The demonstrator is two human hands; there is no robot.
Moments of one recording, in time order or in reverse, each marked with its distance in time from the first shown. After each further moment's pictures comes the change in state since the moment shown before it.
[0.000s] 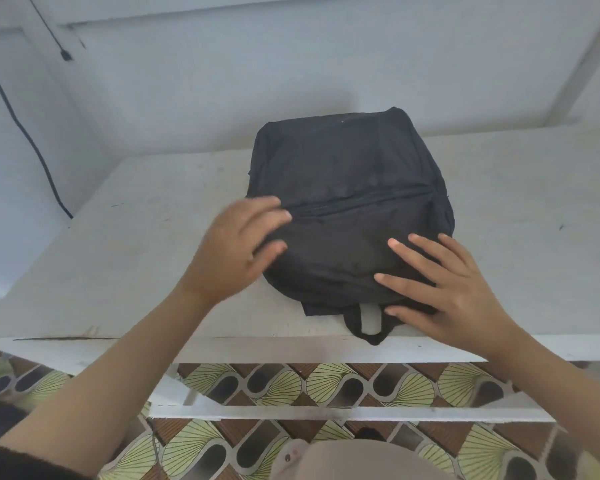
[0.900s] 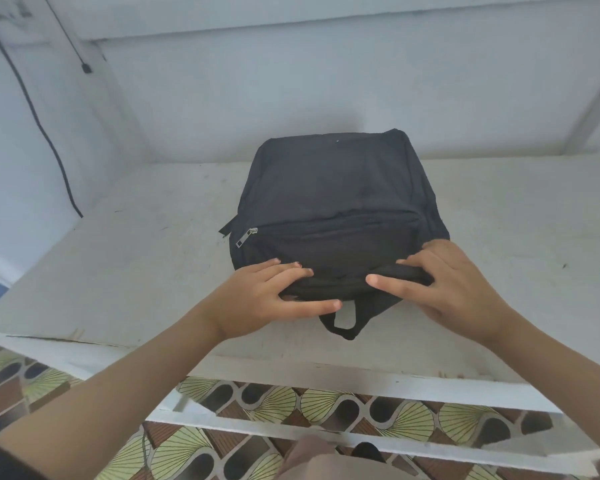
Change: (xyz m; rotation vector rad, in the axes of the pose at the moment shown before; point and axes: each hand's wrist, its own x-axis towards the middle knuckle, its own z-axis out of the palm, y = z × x) left_hand 0.008 0.039 0.027 0.207 -0.390 0.329; right_hand 0.020 0.072 0.001 -0.026 0.037 -0.272
